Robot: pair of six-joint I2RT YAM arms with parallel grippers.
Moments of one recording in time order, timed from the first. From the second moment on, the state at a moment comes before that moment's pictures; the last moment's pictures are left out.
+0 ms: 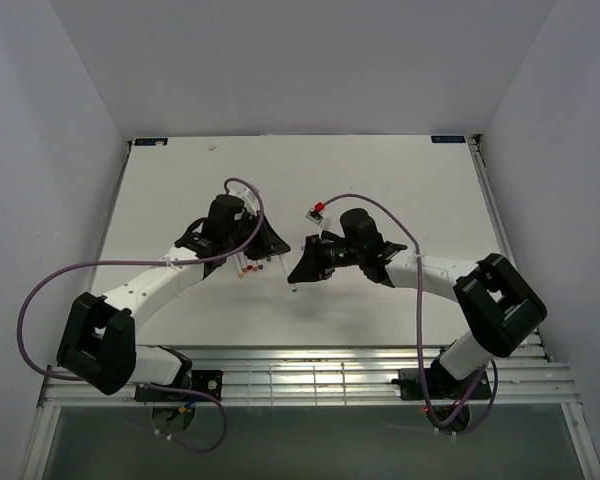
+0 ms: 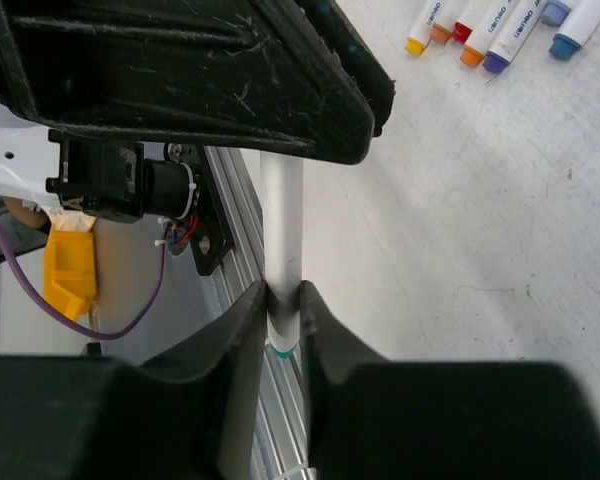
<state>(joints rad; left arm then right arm) -0.49 1.34 0.86 -0.16 0.35 -0.78 0.72 1.55 0.79 0.29 -0.74 0.59</state>
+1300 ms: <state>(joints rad) -0.36 1.17 0.96 -0.36 -0.01 -0.73 0.84 1.73 1.11 -0.22 -0.05 0.30</state>
